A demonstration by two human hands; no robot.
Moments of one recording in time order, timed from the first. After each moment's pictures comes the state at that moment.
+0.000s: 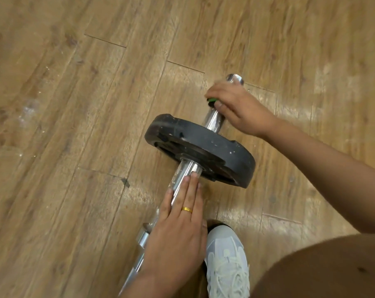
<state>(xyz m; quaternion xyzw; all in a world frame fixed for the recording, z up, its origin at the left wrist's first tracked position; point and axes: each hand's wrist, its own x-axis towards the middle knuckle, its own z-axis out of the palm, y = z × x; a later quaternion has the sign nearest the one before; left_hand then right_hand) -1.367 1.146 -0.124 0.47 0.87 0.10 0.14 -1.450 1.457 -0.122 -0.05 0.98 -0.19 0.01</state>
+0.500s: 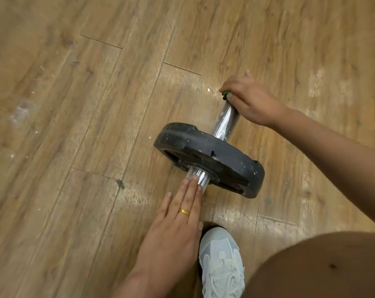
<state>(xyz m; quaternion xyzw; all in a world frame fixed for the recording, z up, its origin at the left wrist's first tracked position) -1.368 1.142 -0.137 0.51 0.85 0.09 0.12 -1.450 1.499 -0.113 0.02 0.99 -0.14 0.05</state>
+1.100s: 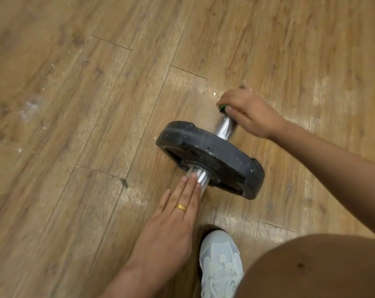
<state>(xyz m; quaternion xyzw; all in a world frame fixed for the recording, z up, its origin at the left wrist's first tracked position) -1.382 1.136 -0.132 0.49 0.85 0.13 0.12 -1.447 1.480 -0.116 -0.05 0.98 -0.17 0.04</state>
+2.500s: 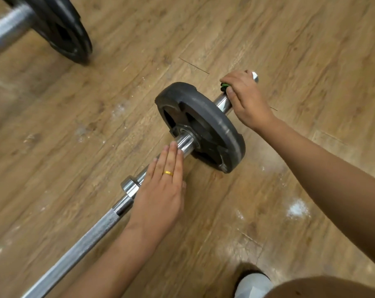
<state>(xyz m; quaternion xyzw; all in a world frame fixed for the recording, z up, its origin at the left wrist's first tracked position) -1.491 1.082 -0.137 0.29 0.96 0.02 0.06 -1.620 1.380 -0.152 -0.12 0.96 -0.23 -0.14</state>
